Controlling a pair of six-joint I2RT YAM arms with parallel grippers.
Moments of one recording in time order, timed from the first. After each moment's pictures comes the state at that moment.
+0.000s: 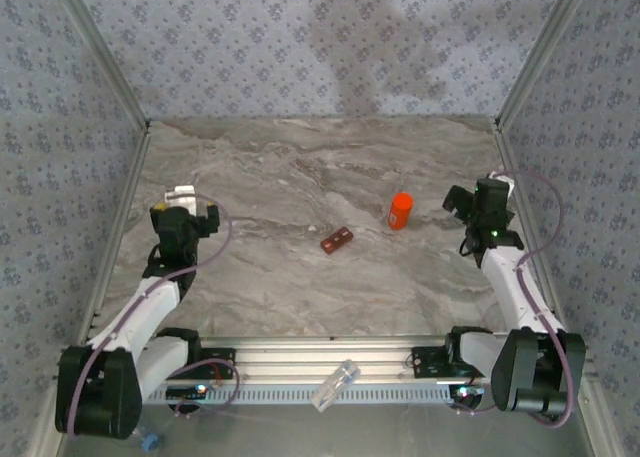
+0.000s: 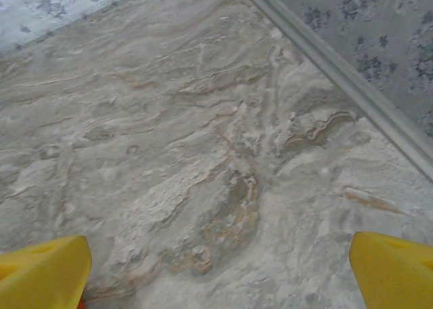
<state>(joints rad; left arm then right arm) -0.13 1.00 0.38 0.26 -0.33 0.03 -0.08 1.08 0.67 -0.20 0.24 0.33</state>
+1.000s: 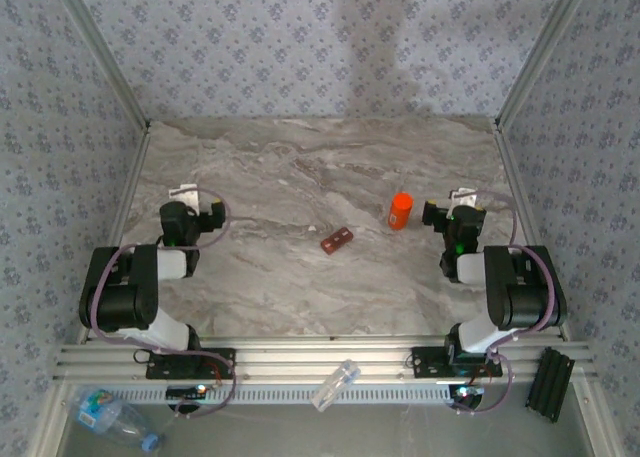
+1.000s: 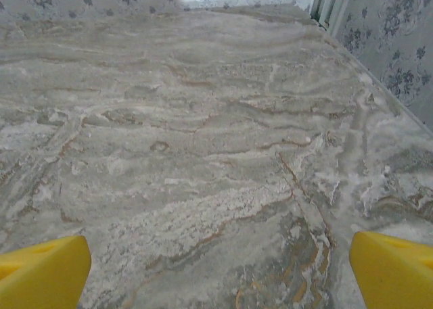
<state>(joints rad) 0.03 1.53 0.41 0.73 -0.01 -0.01 -0.01 1.53 0.35 0.81 0.19 0.03</state>
